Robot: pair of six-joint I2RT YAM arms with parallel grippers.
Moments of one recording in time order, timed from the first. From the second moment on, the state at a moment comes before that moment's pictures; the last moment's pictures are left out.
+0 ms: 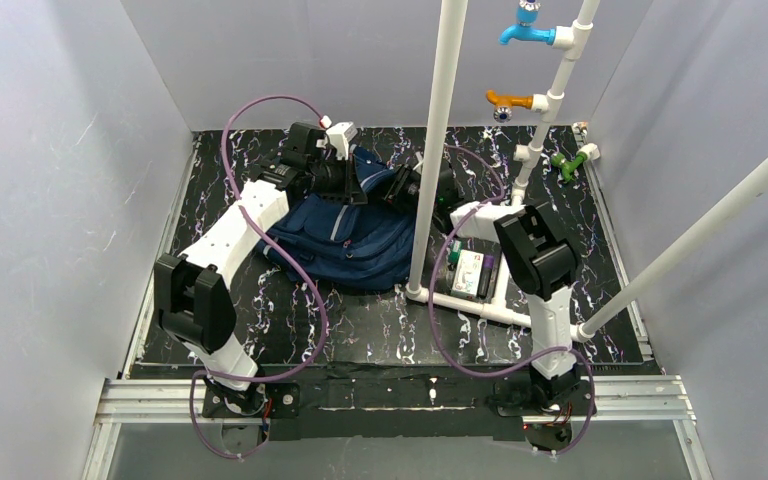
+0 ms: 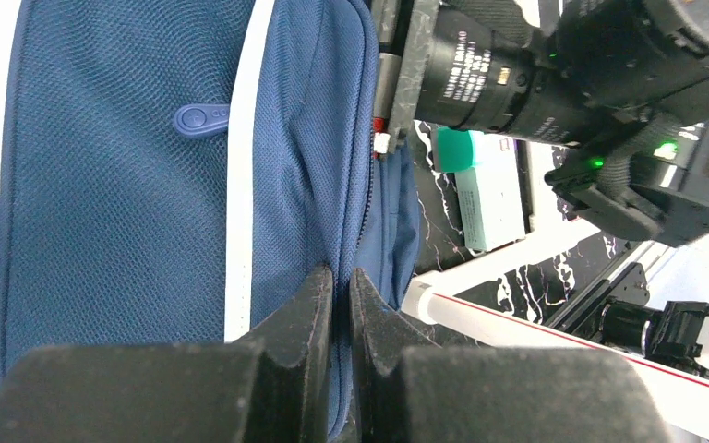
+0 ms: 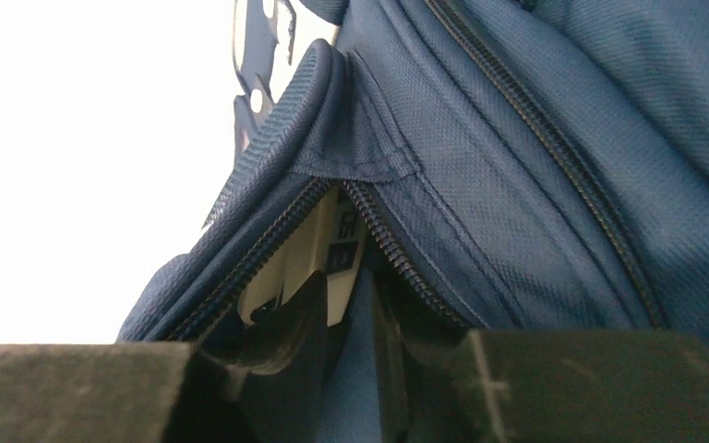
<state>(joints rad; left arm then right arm) -0.40 1.64 1.48 -0.58 0.41 -0.26 0.55 2.10 1.29 0.51 -0.40 1.13</state>
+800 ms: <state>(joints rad) -0.39 1.62 1.43 -0.55 0.43 -0.25 0.48 1.31 1.02 -0.81 0.04 0.52</state>
